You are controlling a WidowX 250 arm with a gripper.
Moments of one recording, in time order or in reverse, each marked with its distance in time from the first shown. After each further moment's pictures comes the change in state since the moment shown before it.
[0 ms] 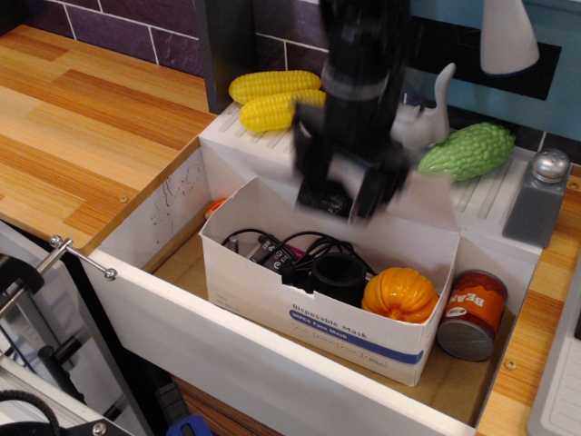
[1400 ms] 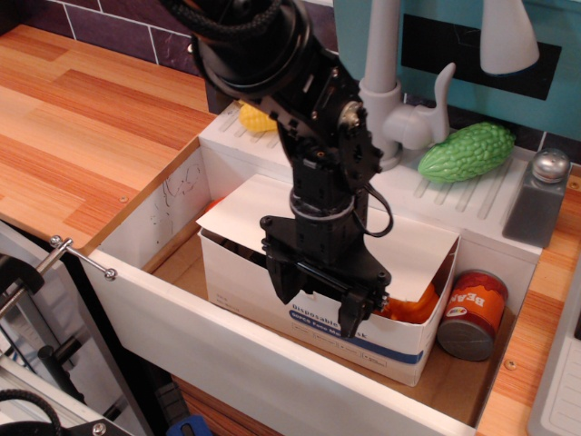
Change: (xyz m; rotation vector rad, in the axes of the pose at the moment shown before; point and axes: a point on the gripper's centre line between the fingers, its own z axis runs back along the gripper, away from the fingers) arm -0.085 -0.032 -0.050 -0.117 0.136 0.160
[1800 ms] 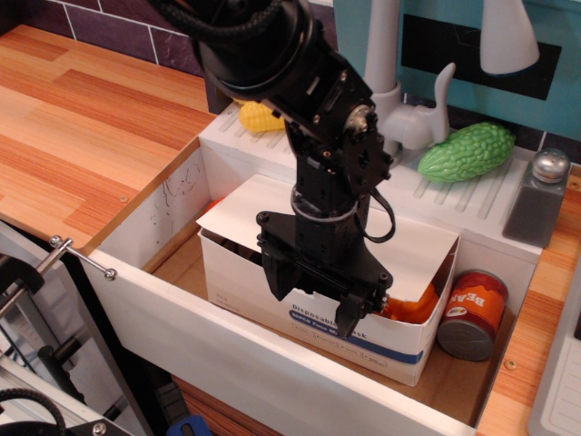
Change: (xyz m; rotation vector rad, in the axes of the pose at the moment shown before) arm -0.004 -0.001 0.009 0.063 -0.011 0.014
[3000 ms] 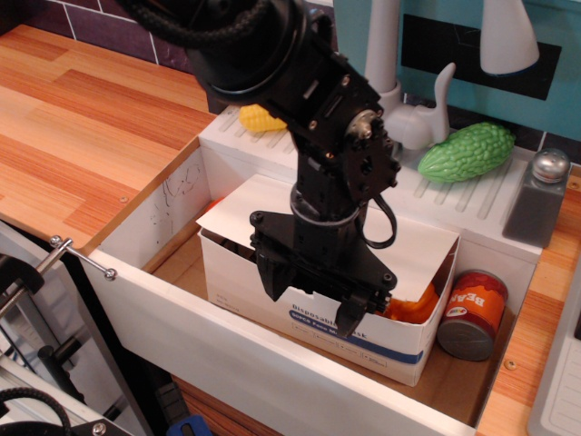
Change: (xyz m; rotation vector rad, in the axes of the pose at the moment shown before) arm -0.008 -0.005 0.013 0.048 -0.032 0.061
